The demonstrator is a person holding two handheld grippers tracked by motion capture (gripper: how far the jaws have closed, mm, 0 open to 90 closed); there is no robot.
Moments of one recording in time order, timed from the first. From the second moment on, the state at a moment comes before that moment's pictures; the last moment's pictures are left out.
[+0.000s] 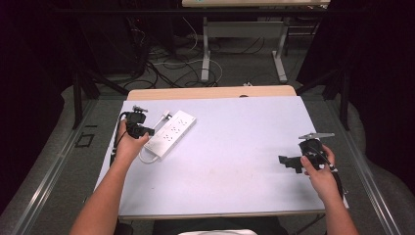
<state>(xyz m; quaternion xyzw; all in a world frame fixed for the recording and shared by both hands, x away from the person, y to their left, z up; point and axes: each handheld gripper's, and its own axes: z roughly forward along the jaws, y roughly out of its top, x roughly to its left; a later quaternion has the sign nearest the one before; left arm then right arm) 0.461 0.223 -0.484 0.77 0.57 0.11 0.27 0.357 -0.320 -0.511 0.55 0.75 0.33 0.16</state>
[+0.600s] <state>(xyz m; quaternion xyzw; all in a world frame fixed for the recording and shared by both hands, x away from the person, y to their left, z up) 0.480 0.213 -0.477 0.76 0.57 0.11 0.28 0.357 -0.318 -0.512 0.55 0.75 0.33 0.16</state>
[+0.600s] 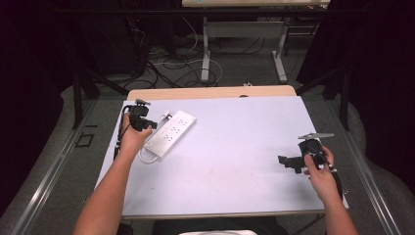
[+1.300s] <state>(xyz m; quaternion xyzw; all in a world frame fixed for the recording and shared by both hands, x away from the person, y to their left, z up) 0.493 0.206 -0.493 0.76 0.58 0.11 0.27 0.358 -0.316 -0.514 0.55 0.75 0.33 0.16</state>
